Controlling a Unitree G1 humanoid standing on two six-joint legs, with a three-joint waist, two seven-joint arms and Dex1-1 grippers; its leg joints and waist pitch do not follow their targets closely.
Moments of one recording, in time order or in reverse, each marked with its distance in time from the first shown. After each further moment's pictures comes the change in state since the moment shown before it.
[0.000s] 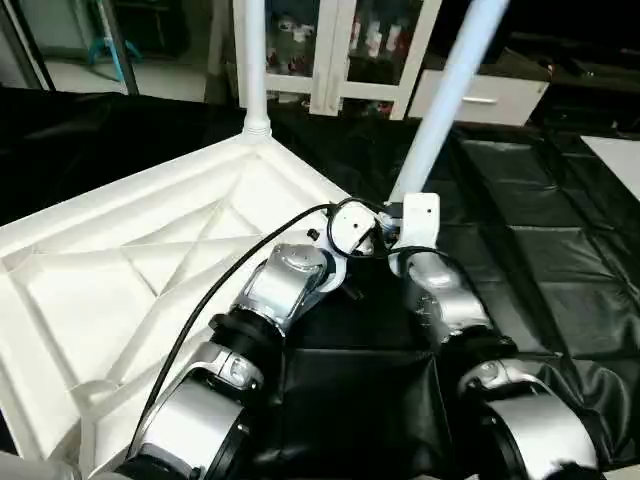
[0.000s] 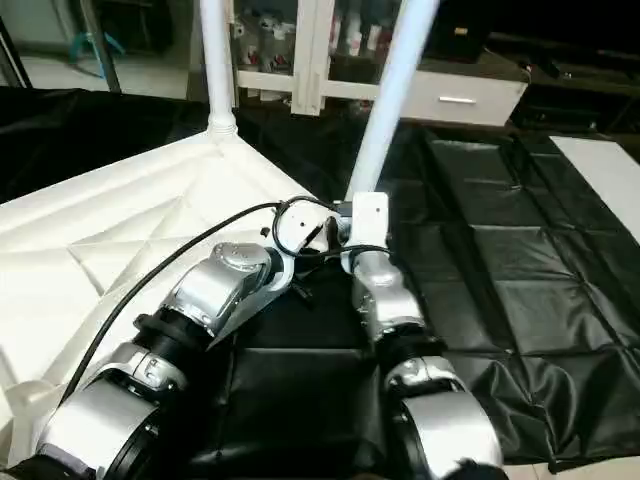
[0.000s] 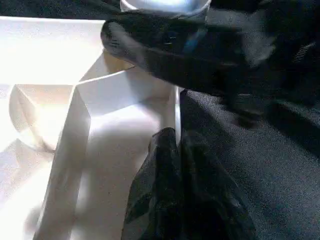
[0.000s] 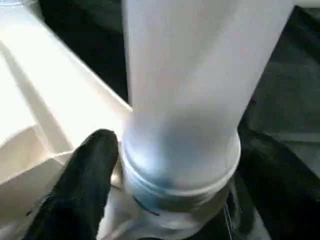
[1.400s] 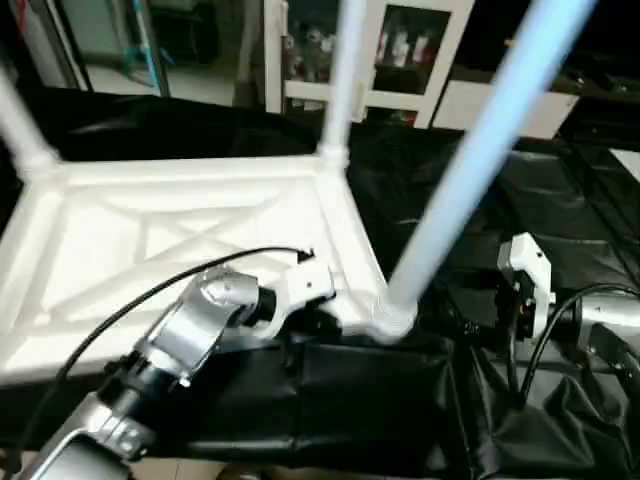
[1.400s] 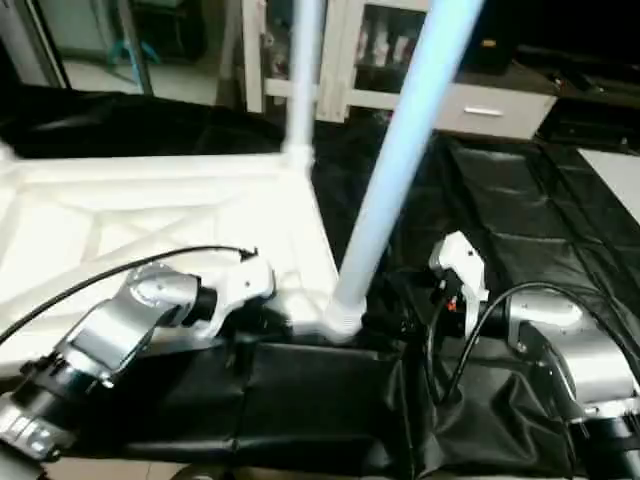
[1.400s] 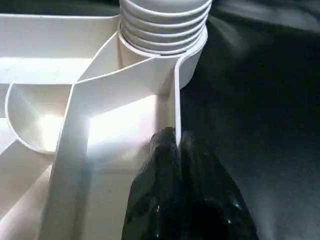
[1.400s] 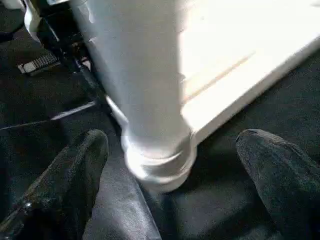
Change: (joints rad) left arm 0.284 0.435 -0.245 -0.549 -0.080 -0.054 -0.659; right arm 0.422 -0.651 0.071 -0.709 0.283 0.273 1.107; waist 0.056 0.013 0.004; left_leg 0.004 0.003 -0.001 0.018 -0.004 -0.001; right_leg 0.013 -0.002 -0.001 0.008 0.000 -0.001
